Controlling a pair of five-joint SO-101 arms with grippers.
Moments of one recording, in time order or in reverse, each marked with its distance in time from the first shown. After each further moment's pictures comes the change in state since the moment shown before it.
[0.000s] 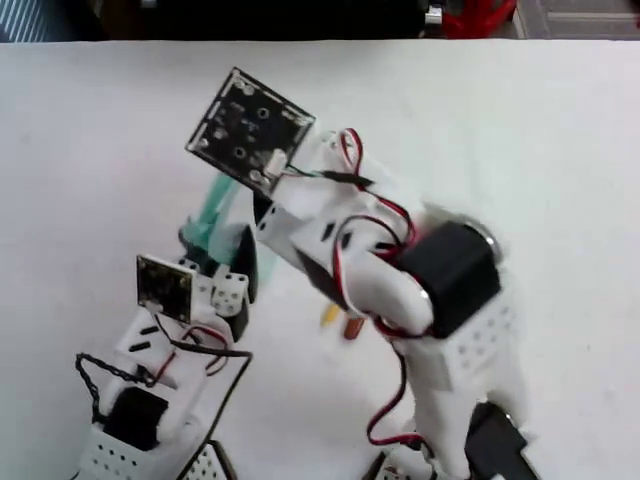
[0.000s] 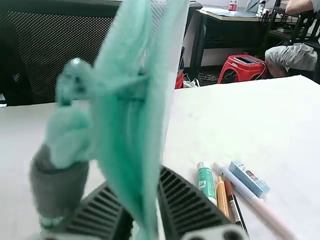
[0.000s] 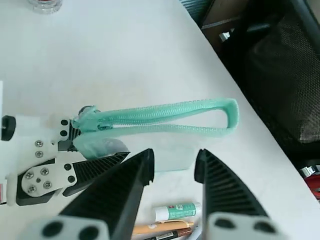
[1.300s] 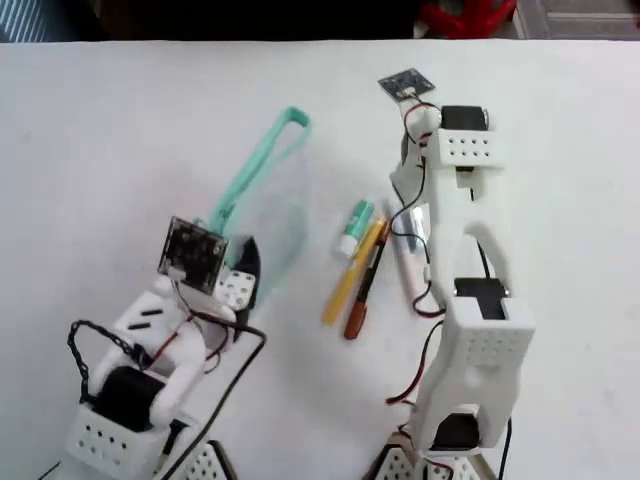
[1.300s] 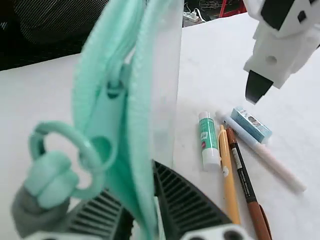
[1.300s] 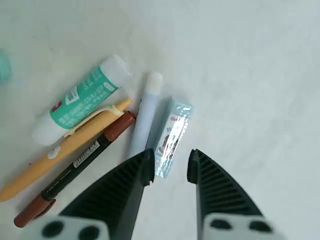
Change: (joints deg) left arm 1.5 22.8 -16.9 11.5 -5.2; right arm 39.1 43.4 14.6 -12.8 -0.4
